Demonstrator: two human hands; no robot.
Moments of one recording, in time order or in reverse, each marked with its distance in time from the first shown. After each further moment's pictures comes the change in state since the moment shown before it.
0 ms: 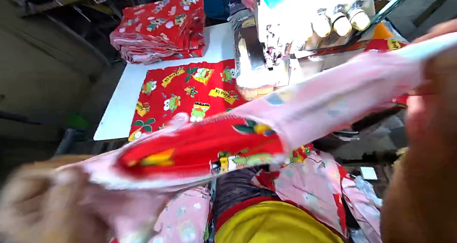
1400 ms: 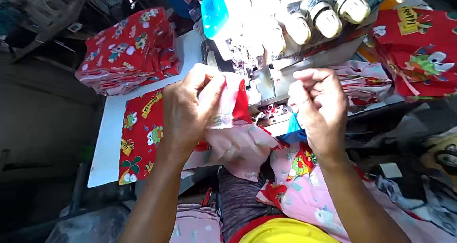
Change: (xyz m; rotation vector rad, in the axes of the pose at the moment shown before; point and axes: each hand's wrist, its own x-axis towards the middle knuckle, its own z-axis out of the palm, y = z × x) left_hand 0.140 0.011 0.254 0.482 -0.504 0.542; right_hand -0.027 0.054 0.116 0.168 0.173 0.296
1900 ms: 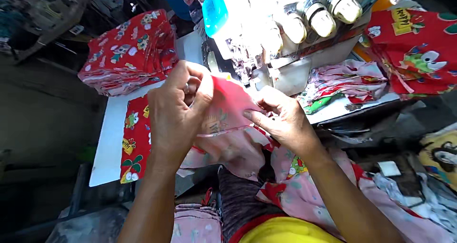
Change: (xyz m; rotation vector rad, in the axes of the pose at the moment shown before) left_hand -0.007 0.012 -0.021 -0.068 0.001 -0.084; right_hand 0.001 -0.019 0.030 -0.019 -0.334 0.056
